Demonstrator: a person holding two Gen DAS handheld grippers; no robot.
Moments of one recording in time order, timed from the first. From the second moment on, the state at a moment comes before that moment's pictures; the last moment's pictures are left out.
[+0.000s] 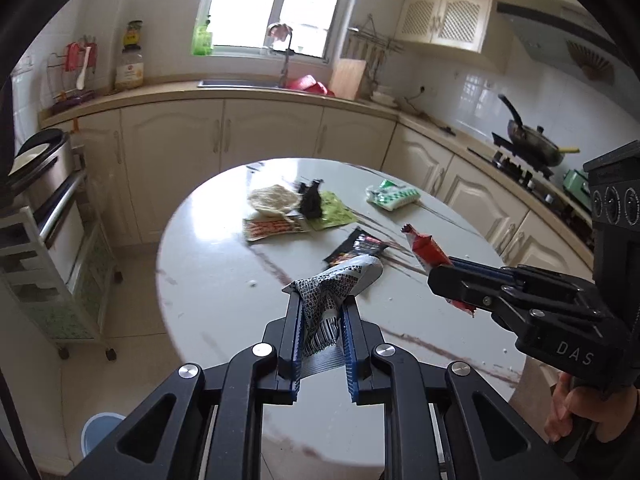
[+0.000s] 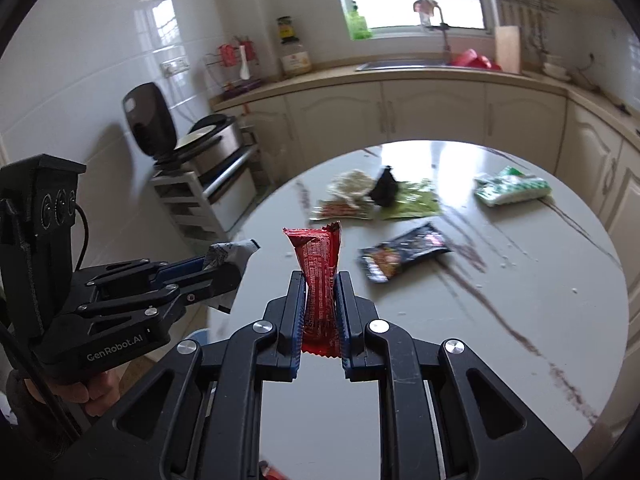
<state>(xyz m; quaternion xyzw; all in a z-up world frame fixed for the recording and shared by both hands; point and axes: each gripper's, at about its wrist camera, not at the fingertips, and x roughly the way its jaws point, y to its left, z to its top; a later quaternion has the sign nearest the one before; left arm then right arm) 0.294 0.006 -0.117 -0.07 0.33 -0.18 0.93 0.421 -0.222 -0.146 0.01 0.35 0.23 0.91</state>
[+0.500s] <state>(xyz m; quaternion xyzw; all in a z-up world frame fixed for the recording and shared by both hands) 0.157 0.231 -0.173 -0.13 0.36 -0.03 0.92 0.396 0.009 -0.206 -0.02 0.40 0.40 0.82</state>
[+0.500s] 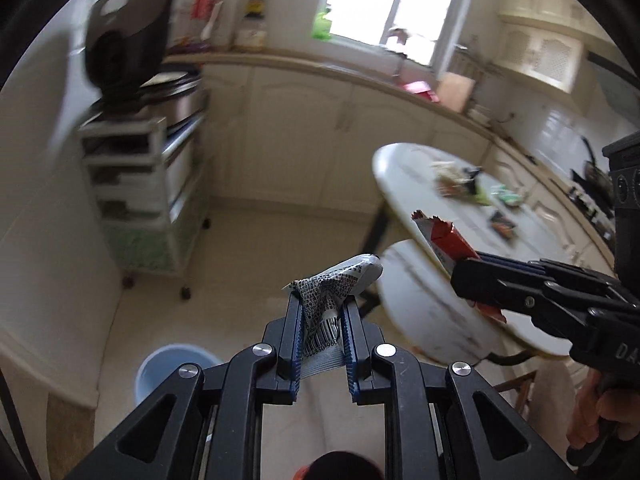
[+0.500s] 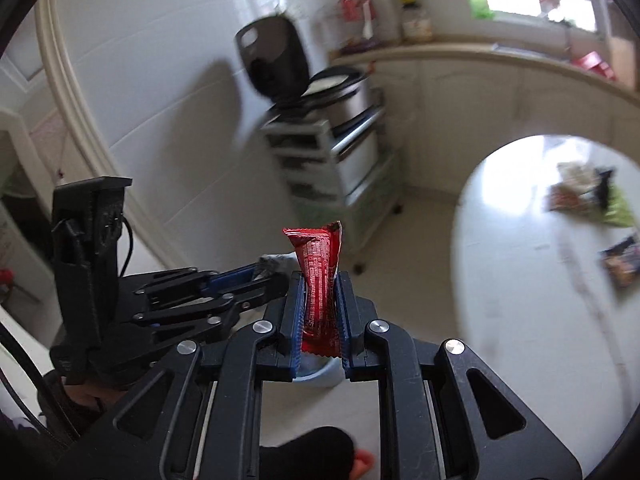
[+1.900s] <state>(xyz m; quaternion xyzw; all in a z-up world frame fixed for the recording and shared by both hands) 0.112 0.374 -0.250 -0.24 0.45 0.19 0.84 0.443 0.209 -0.372 -0.03 0.51 0.46 0.73</state>
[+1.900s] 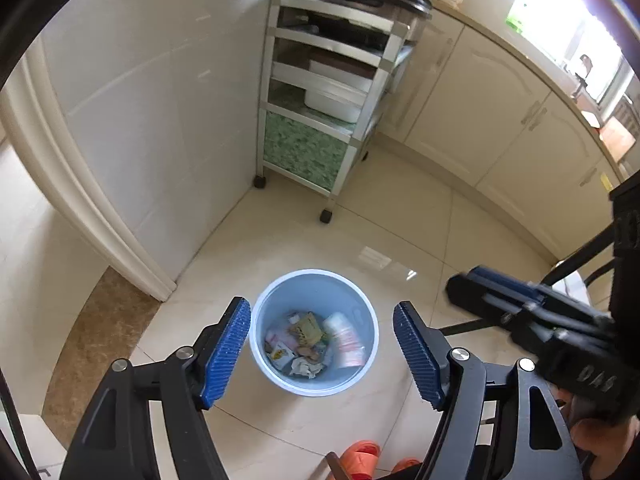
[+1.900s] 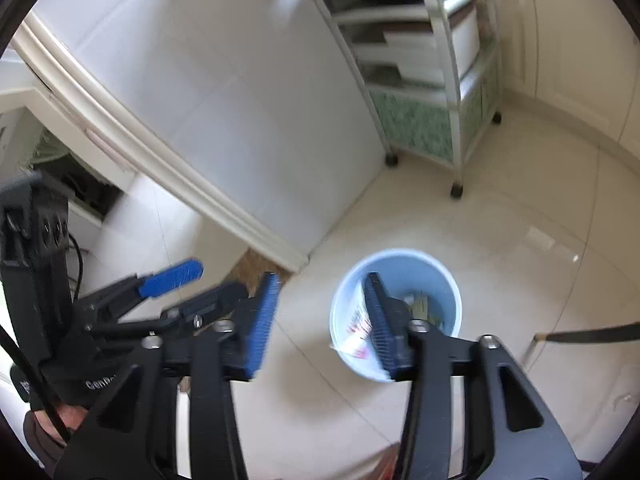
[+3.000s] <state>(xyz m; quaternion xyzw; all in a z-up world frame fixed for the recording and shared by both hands) 0.155 -0.014 -0.066 0.00 0.31 -0.12 0.94 0.408 -0.201 -0.121 0.02 0.31 0.20 0.93</state>
